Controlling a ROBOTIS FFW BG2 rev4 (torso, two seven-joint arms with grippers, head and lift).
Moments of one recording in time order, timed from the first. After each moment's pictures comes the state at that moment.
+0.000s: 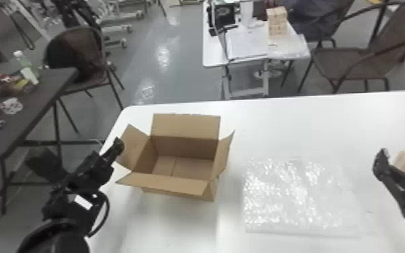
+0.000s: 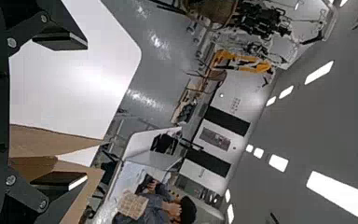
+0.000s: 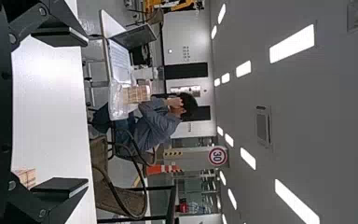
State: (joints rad) left arm 0.17 0.06 0.47 -1.78 0.53 0.28 -0.21; right arm 0.37 0.00 -0.03 -1.90 -0.09 -0.14 0.07
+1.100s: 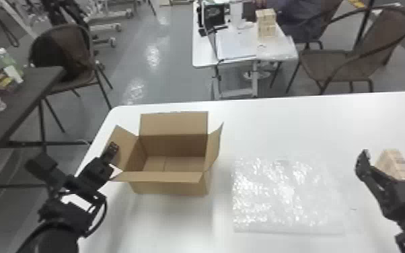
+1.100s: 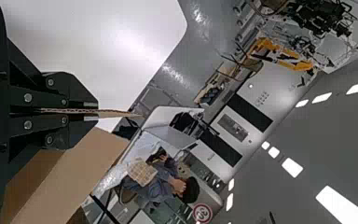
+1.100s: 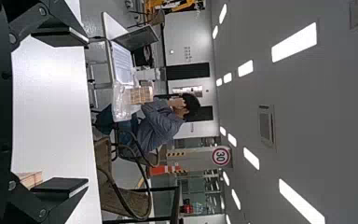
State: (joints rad) left arm 0.13 0.05 0.47 -1.74 0.71 0.42 -0.23; right arm 0.37 0.00 -0.02 -1.89 -0.10 -0.14 0.07
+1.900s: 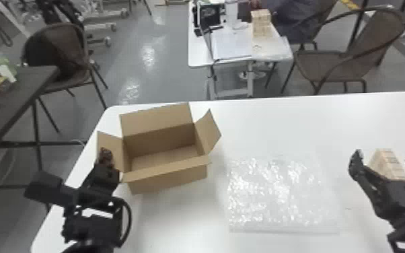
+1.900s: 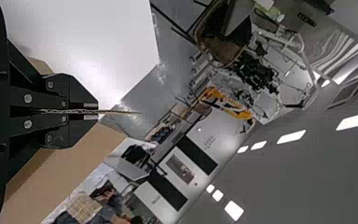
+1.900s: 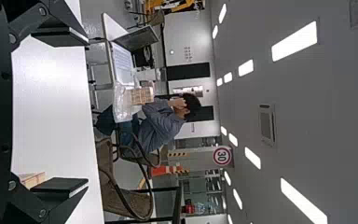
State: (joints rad) left arm 0.28 0.00 0.20 -1.83 0.76 -0.08 0.19; right arm 0.37 0.00 -0.02 -1.89 -0.11 -0.14 0.07
